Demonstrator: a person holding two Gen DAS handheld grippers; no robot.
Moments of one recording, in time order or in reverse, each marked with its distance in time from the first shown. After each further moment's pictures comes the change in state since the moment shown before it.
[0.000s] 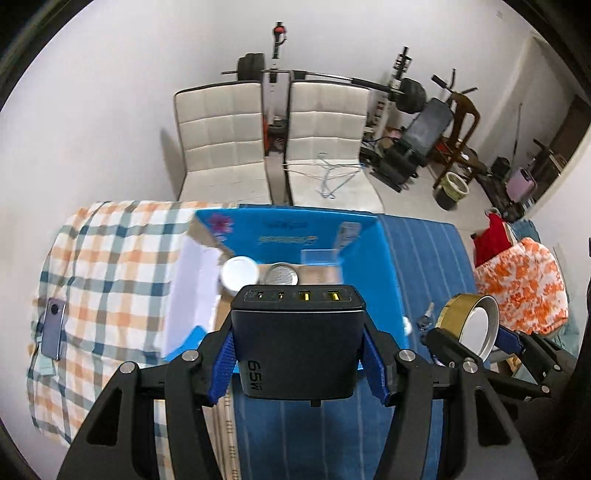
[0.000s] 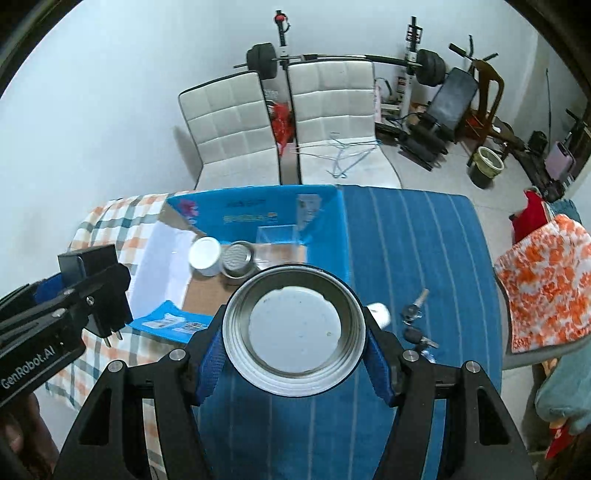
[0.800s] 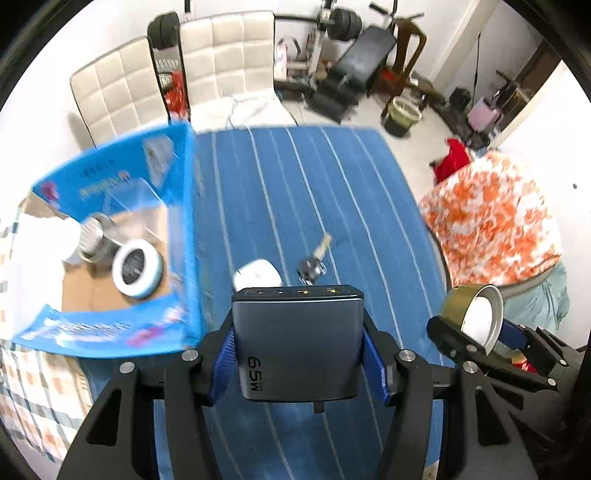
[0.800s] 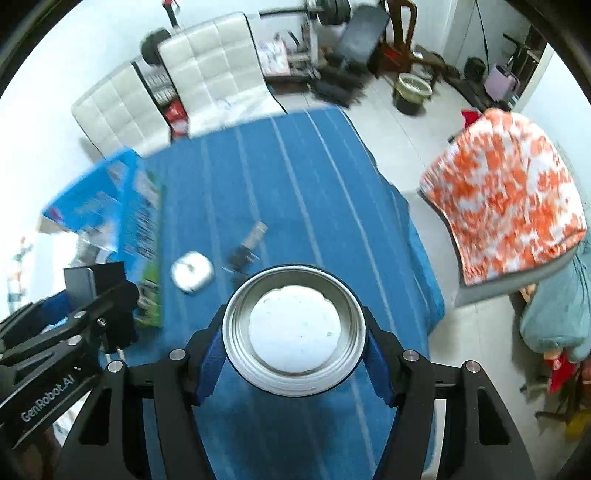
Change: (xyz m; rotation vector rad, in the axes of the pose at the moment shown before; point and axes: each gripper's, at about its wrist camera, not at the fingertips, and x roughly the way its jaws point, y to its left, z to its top) left arm 0.105 -0.215 -0.051 0.155 0.191 -0.134; right arm 0.031 -0.255 -0.056 0.228 0.116 -0.146
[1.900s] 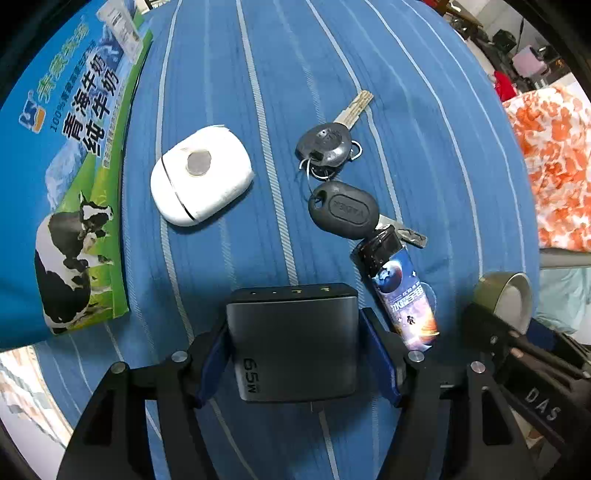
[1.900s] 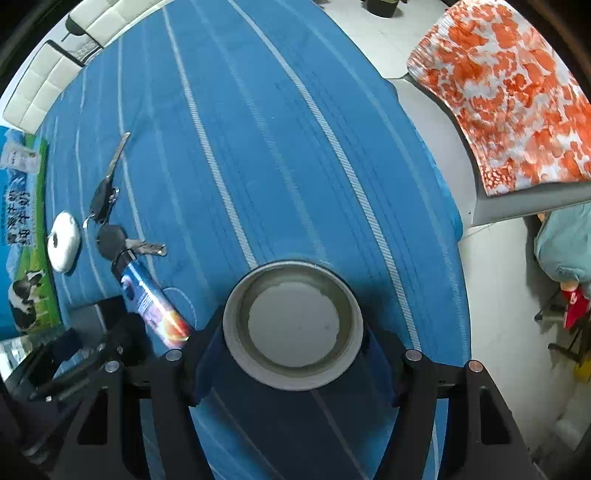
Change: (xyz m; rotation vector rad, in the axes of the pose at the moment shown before) left arm 0.180 -0.039 -0.036 -0.028 0.345 0.132; right arm 0.190 -0.093 -0.042 0.184 0.343 -0.062
